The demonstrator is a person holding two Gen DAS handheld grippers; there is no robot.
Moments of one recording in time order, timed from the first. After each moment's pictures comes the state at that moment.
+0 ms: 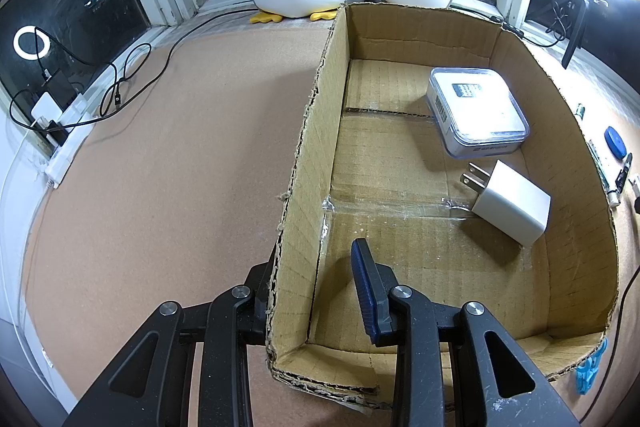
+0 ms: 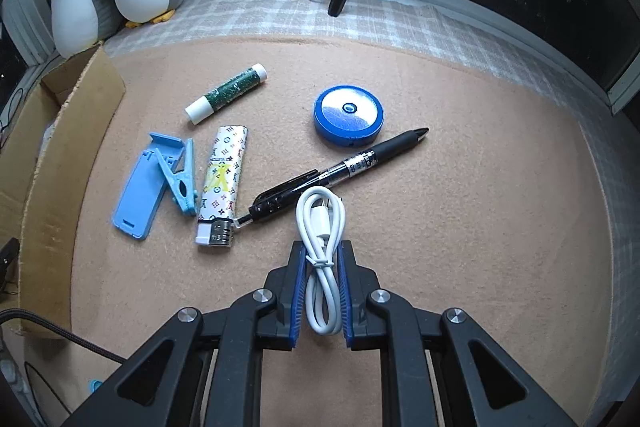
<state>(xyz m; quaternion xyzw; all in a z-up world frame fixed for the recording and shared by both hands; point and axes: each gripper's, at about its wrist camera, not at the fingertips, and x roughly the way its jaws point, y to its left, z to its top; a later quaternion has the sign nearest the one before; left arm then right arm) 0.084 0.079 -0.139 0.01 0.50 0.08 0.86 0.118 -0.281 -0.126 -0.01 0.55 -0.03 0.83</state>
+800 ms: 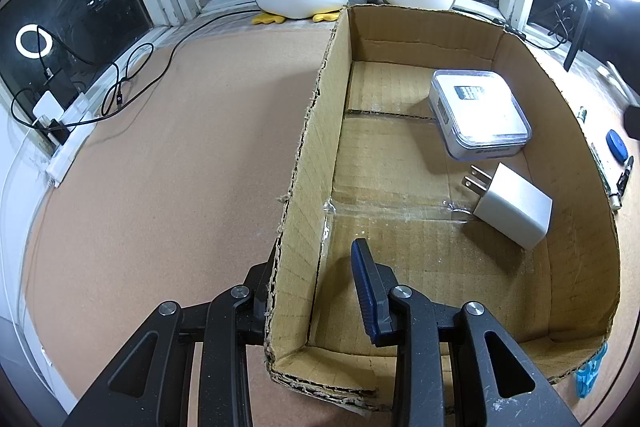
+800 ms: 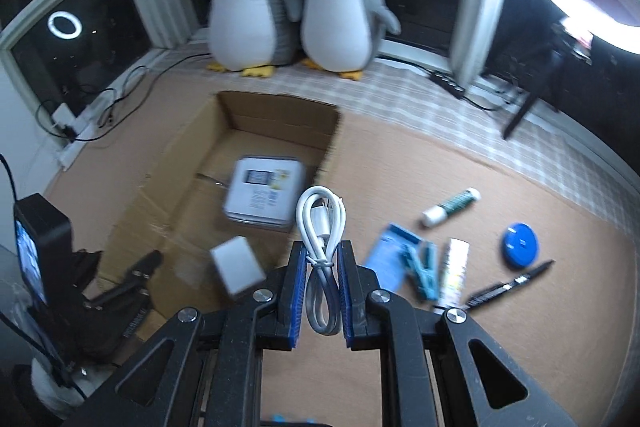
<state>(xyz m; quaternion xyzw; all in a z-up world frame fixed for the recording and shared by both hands) 0.083 0.077 -0.140 0.01 0.50 0.08 0.86 0.126 -0.122 -0.052 -0.05 0.48 0.16 0.86</state>
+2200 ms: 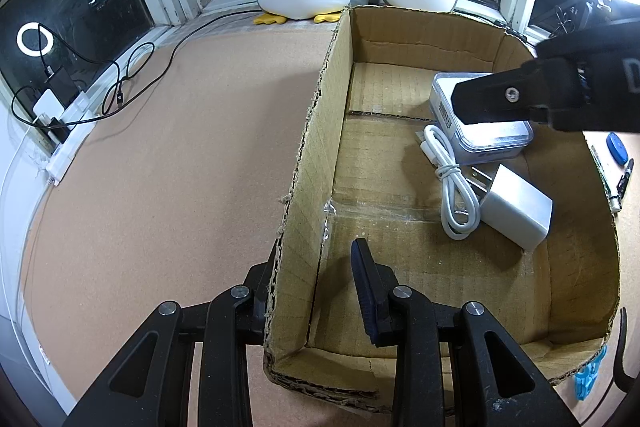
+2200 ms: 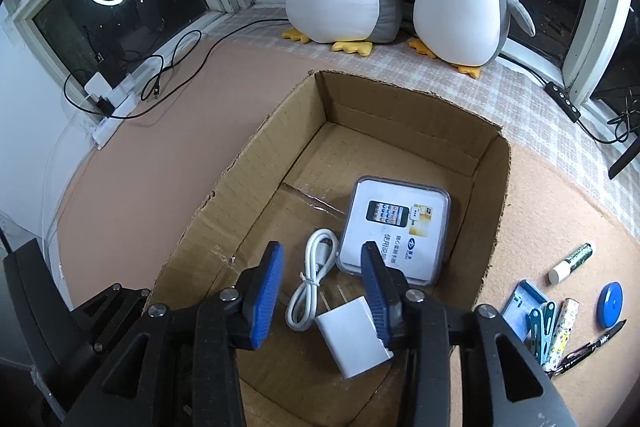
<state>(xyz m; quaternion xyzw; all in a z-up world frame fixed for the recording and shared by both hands) 0.083 0.080 -0.142 0.01 0.49 0.08 0.87 0.162 -0.038 -0.085 -0.06 0.52 0.25 0.81</state>
